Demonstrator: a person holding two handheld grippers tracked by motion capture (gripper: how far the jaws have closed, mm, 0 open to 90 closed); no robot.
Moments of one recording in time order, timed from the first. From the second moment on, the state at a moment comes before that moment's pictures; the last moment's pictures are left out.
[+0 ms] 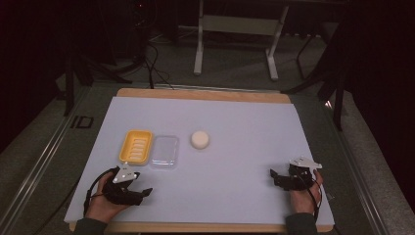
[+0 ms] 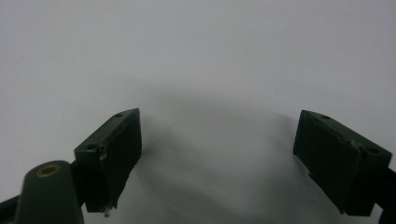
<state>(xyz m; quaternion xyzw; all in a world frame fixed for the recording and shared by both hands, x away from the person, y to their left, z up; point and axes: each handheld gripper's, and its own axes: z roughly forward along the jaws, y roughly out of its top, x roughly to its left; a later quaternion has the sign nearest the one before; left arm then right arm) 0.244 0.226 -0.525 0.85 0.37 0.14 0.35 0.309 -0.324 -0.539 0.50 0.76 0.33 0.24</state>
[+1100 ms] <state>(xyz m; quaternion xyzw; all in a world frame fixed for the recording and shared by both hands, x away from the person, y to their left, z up) 0.285 0.192 -0.490 0.90 0.27 0.13 0.31 0.295 -0.320 -0.537 0.46 0.76 0.36 0.29</state>
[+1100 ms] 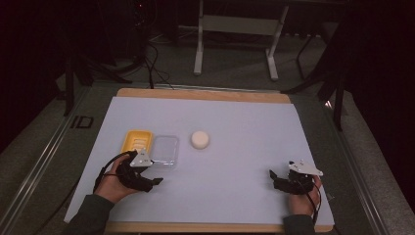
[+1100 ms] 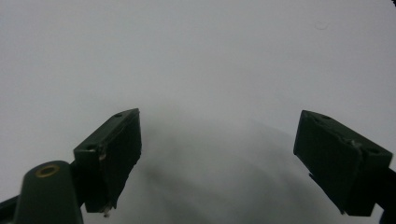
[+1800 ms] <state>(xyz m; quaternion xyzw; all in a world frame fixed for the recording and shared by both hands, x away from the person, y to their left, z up) 0.307 0.179 -0.477 0.92 0.25 0.13 0.28 0.295 -0.319 -0.537 0.45 0.76 0.36 0.29</state>
